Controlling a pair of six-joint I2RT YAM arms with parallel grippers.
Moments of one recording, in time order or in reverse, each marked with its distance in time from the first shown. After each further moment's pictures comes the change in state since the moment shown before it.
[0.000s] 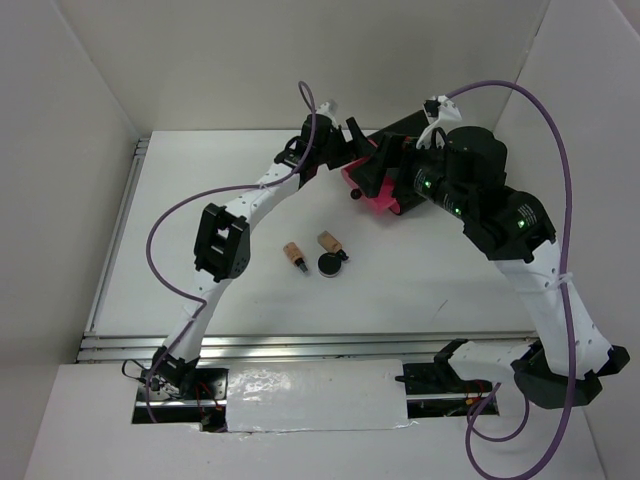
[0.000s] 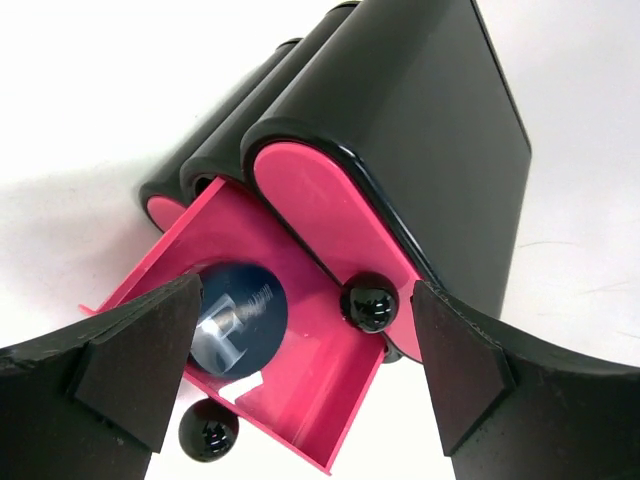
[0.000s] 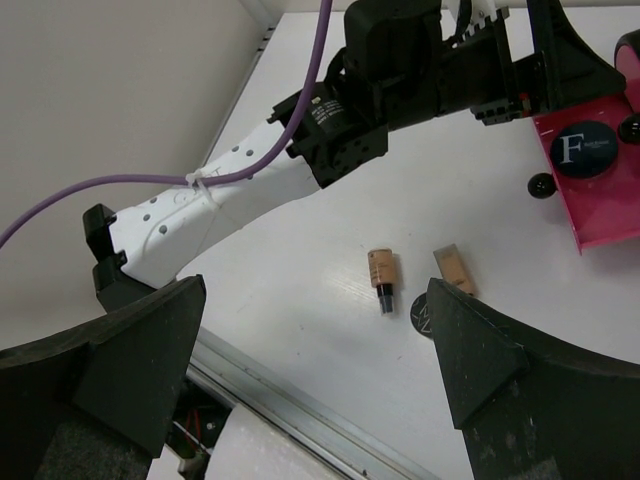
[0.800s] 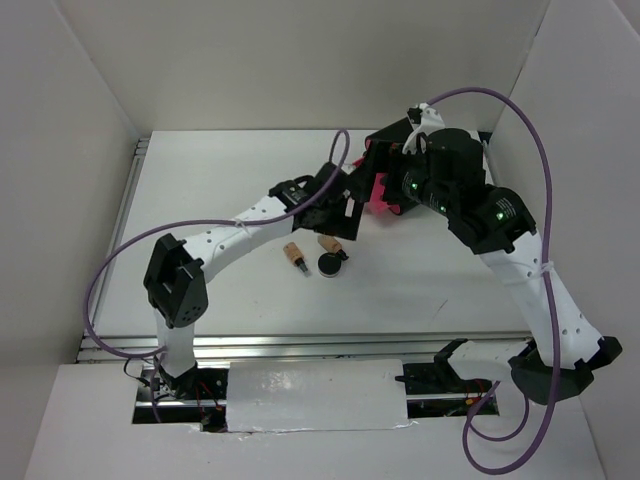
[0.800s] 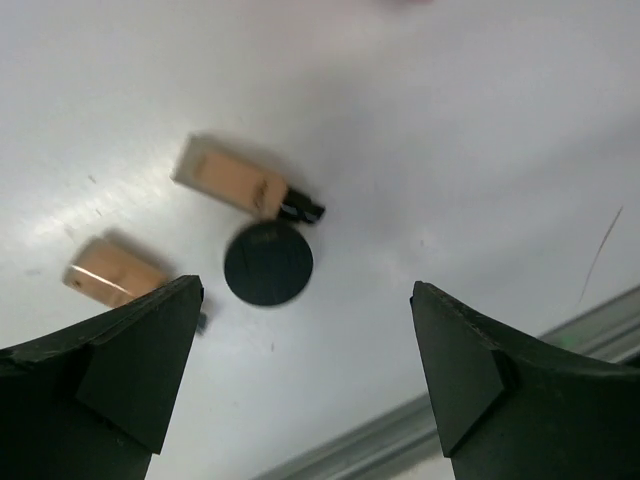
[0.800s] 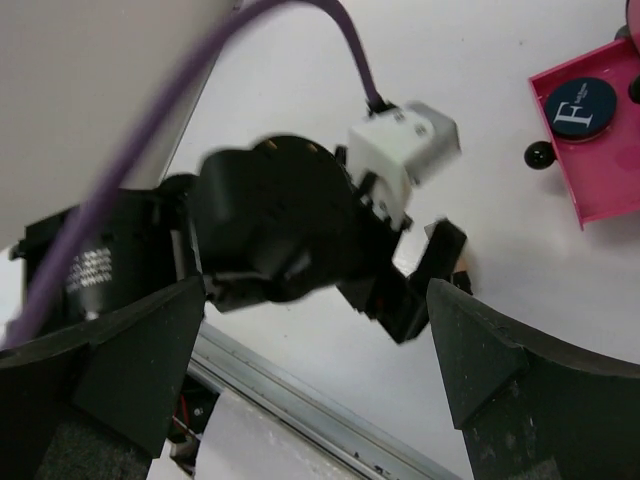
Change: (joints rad) left arm -0.230 -0.576 -0.543 -0.547 -0.316 0.335; right arm -0.011 0.020 -0.073 0.012 -0.008 0.001
